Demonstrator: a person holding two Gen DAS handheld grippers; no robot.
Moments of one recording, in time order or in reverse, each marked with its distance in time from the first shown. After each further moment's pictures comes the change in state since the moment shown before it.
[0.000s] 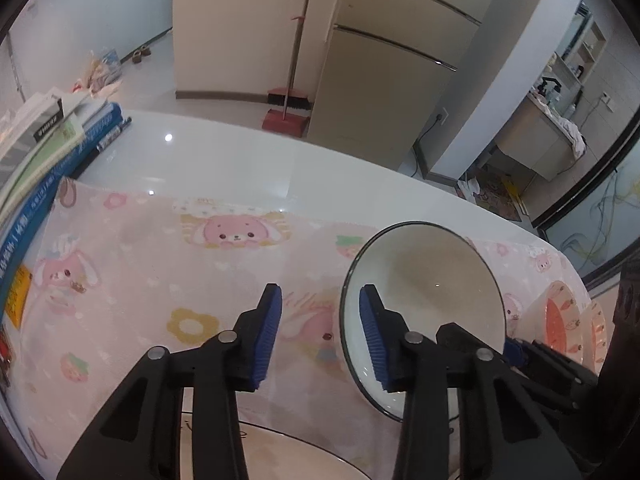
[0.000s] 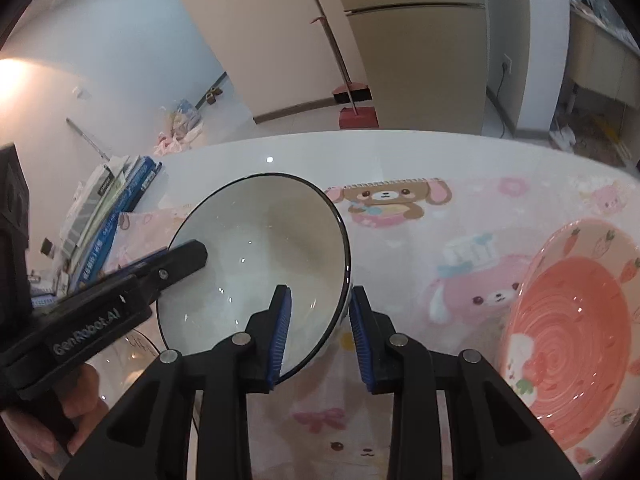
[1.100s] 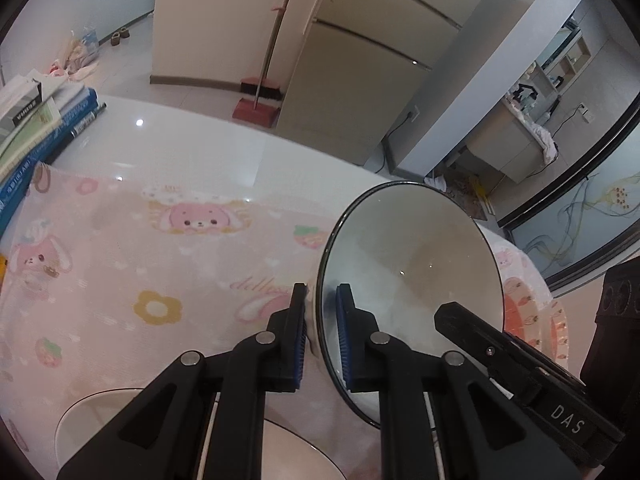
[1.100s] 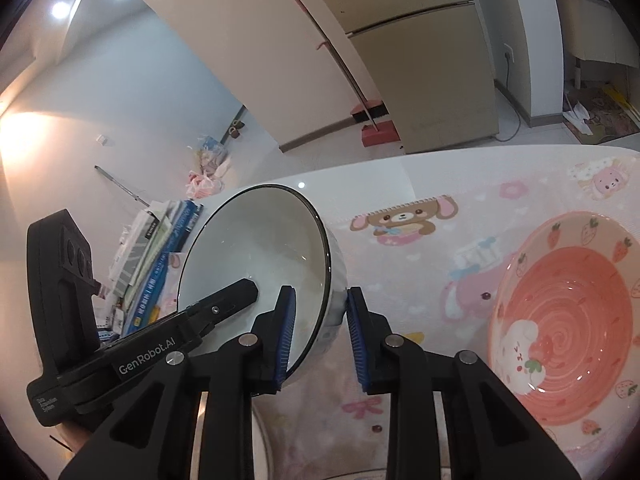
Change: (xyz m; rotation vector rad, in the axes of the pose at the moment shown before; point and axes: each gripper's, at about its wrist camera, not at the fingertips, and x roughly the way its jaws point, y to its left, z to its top) left arm -0.021 0.002 0.000 -0.018 0.016 -0.139; right arm -0.045 -0.006 0.001 0.102 -0.087 0.156
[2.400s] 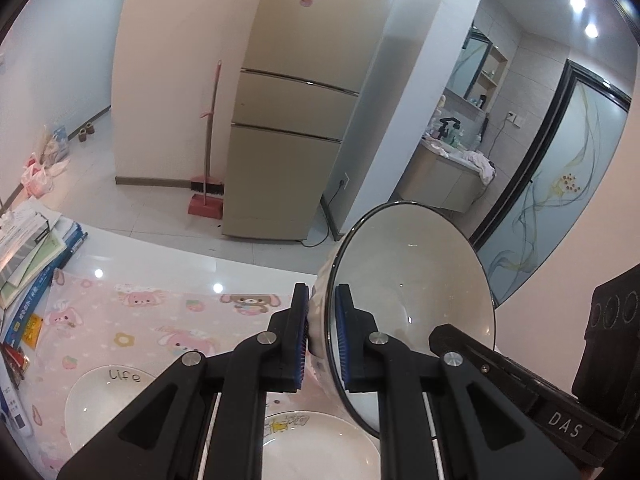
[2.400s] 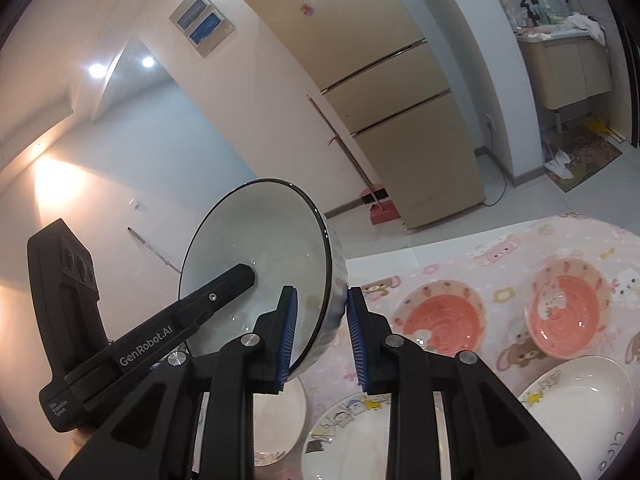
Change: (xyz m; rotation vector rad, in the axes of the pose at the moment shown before) left arm -0.143 -0.156 -0.021 0.198 -0.282 -0.082; right arm -0.240 -0.017 -0.013 0.026 -0.288 0.058
